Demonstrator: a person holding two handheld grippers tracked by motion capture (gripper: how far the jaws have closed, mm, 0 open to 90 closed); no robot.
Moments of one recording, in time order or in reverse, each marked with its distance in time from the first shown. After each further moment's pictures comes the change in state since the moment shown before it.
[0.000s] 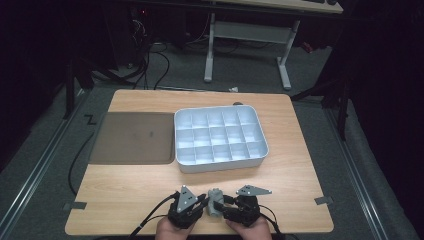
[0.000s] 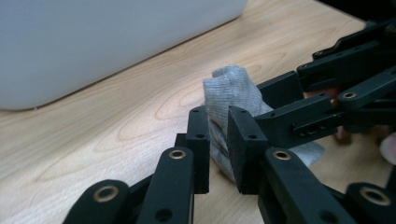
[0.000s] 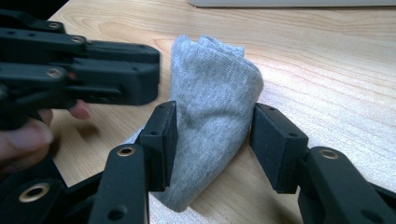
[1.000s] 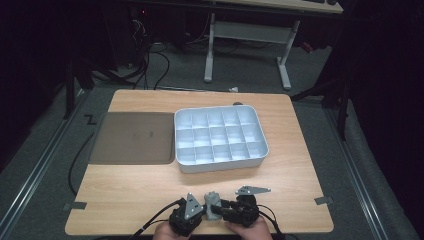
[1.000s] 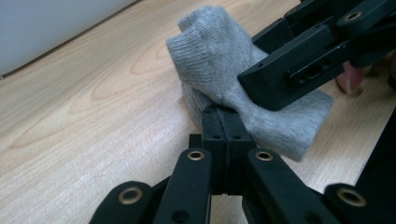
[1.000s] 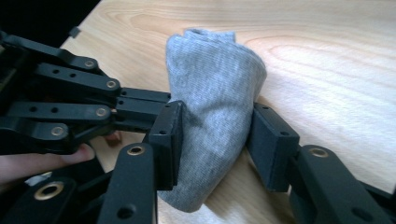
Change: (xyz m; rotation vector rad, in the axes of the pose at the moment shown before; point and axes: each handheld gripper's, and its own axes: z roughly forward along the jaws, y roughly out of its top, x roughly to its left) left arm -0.014 -0.009 0.002 0.158 0.009 0.129; right arm -0.003 -0.002 0.004 0.044 0.147 0.063
